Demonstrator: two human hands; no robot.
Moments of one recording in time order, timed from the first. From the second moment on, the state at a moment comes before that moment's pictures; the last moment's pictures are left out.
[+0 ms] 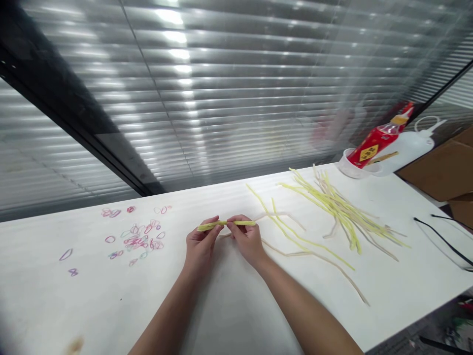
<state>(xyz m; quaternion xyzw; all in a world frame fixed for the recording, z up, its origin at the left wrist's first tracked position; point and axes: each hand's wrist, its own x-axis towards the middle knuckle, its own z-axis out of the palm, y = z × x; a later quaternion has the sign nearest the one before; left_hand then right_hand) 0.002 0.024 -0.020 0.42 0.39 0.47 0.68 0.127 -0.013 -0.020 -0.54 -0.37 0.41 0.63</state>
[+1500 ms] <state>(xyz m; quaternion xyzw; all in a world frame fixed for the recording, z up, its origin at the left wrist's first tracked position) -0.001 0.026 -0.007 0.41 0.40 0.46 0.67 0.121 -0.020 -0.014 -0.62 -0.56 0.19 0.51</state>
